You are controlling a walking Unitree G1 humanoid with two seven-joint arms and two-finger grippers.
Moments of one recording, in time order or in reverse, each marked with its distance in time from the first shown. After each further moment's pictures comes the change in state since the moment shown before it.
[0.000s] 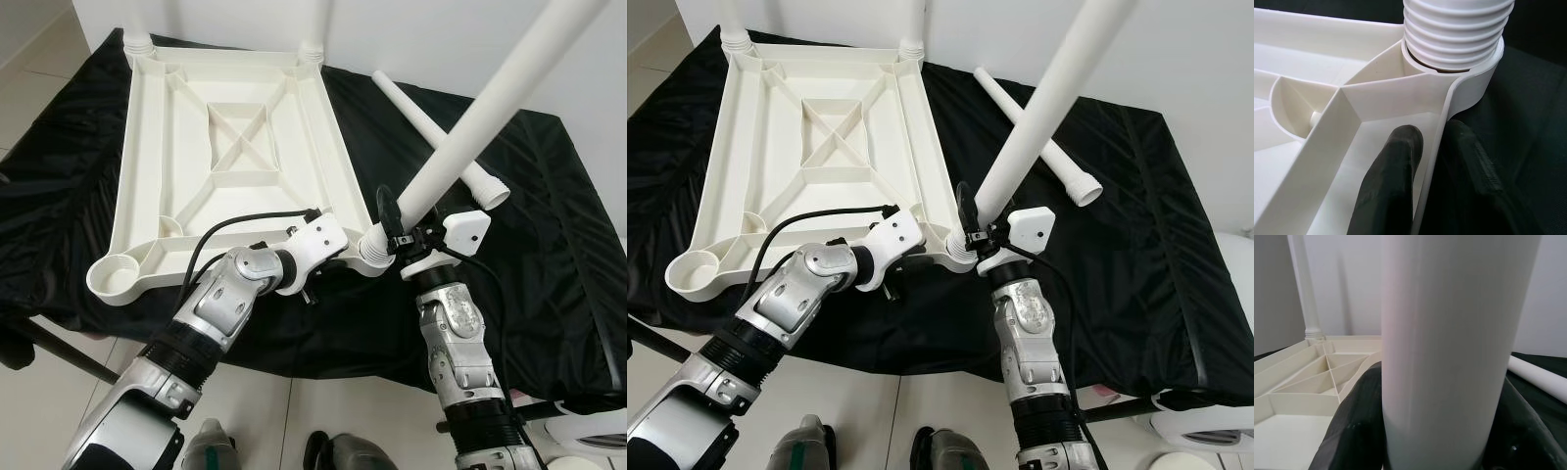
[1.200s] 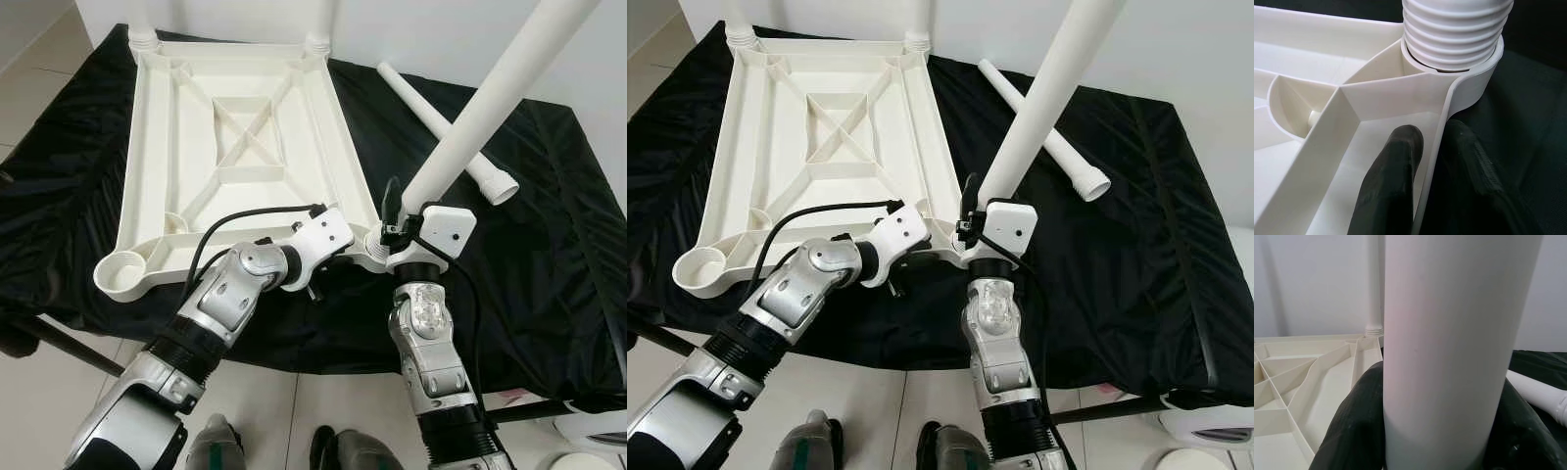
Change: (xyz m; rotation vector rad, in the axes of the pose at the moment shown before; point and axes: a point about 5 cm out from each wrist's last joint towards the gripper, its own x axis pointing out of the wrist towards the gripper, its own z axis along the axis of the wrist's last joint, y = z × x) left arm 0.002 0.001 0.008 0.003 -0.025 -0.011; right arm 0.004 0.026 0.009 -0.099 -0.008 -0.296
